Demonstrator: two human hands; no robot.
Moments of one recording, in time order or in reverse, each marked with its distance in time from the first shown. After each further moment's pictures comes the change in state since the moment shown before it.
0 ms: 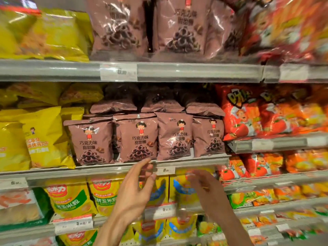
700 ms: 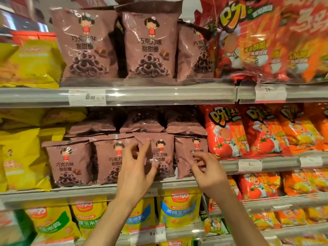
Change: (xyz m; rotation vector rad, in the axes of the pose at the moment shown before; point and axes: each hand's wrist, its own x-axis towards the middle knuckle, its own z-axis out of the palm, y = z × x) left_hand 0.086 0.058 0.053 0.465 0.165 0.216; right_hand 0.104 -0.025 -0.078 -0.360 0.127 -0.281
